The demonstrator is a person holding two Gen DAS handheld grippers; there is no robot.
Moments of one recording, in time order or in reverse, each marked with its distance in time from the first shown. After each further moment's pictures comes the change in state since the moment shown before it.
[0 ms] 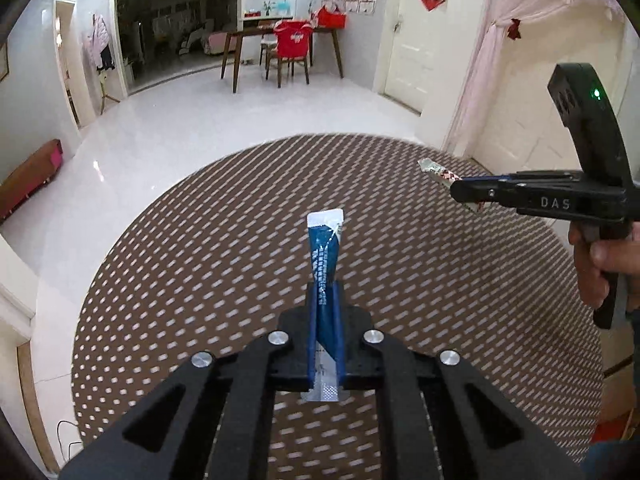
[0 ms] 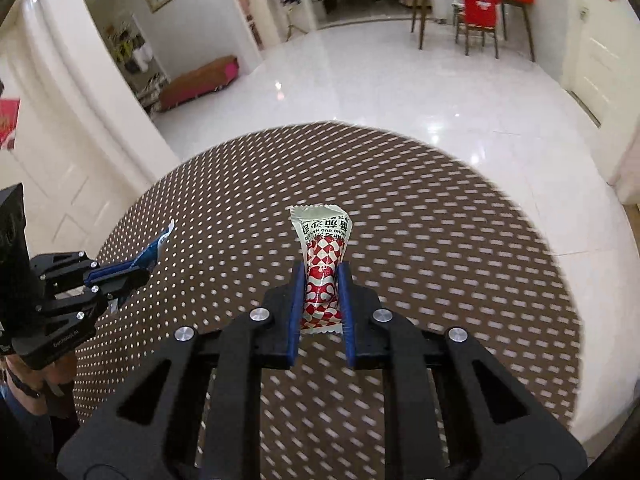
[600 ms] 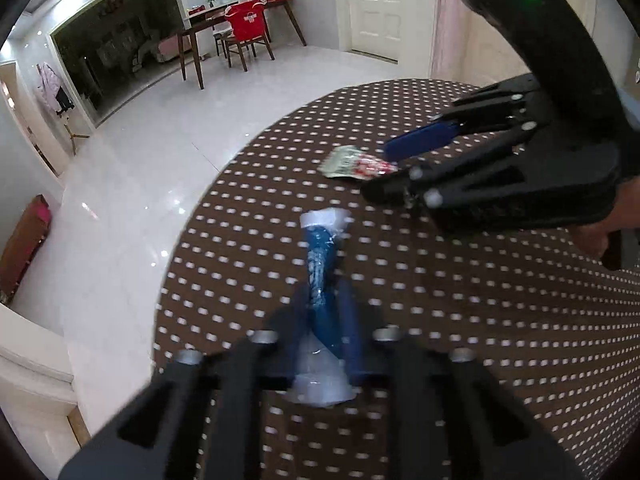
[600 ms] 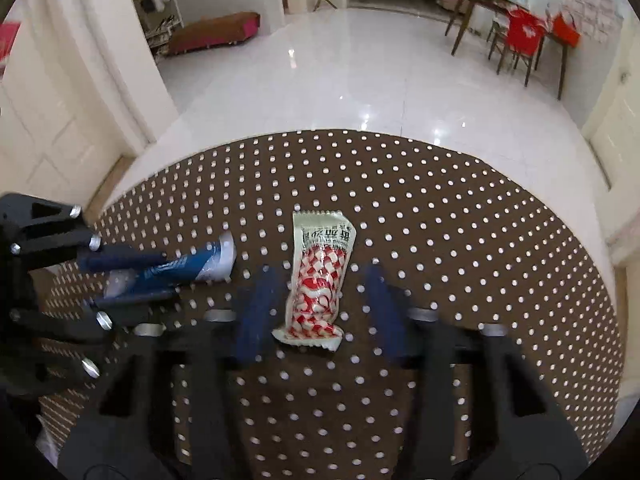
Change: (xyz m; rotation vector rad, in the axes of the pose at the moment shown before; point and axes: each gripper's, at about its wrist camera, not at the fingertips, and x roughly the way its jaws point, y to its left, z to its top) left arm 0.042 0.103 0.009 0.264 0.132 0.016; right arm 0.127 0.134 0.048 -0.234 0.099 -0.093
